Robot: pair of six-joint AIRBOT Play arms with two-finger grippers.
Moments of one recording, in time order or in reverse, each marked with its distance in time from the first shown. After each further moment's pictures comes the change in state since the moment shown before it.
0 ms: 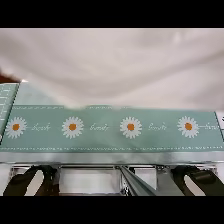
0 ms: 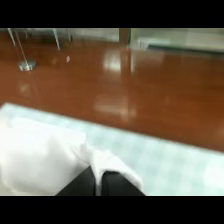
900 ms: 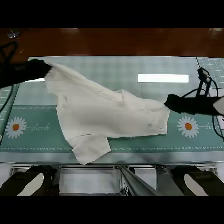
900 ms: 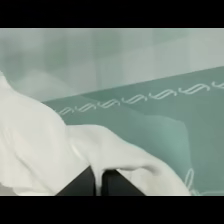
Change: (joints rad) left arm -0.268 -0.250 -0.878 -0.046 0.351 -0.060; right arm -0.113 -0.159 -1.211 0.115 -0.578 0.151
